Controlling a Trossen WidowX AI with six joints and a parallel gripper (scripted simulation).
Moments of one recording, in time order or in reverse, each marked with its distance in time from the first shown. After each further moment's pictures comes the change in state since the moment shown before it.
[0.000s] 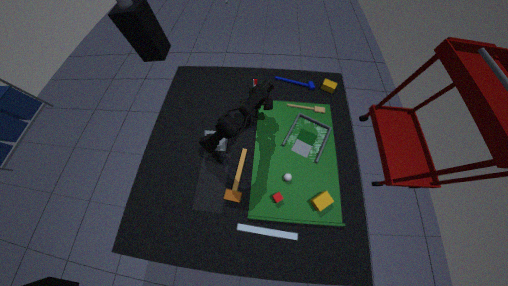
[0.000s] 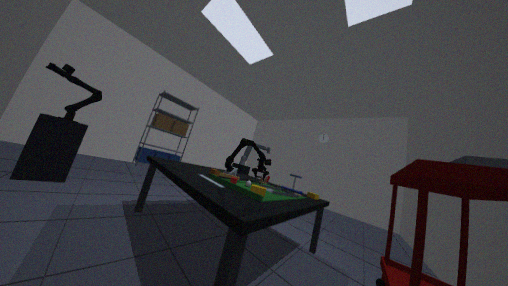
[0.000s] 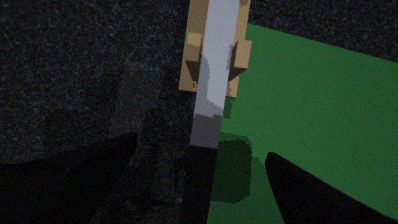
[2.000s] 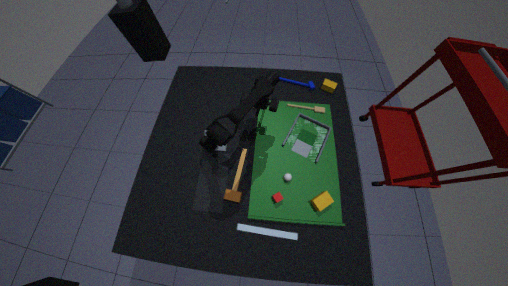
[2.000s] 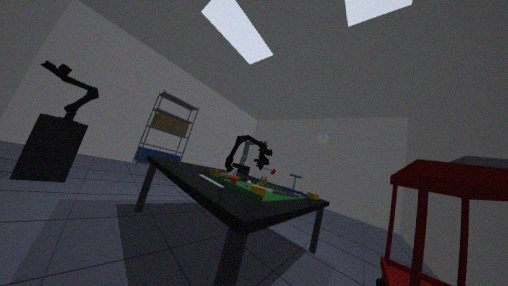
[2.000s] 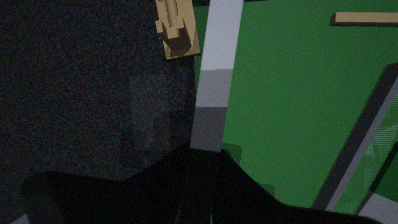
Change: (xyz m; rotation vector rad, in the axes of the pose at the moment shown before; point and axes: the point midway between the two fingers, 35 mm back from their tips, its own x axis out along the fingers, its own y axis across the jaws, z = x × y) arm -0.109 -0.017 -0.029 0.309 0.034 -0.024
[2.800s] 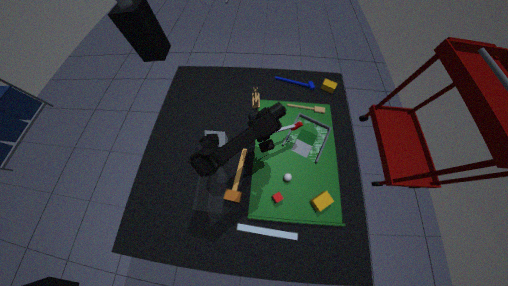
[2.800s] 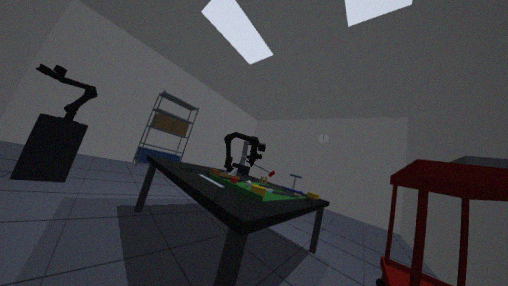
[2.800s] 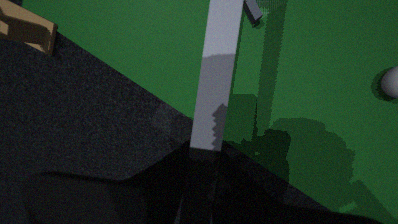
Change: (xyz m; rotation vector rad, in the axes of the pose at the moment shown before) arm -0.050 -0.053 -0.160 0.947 0.071 -0.105
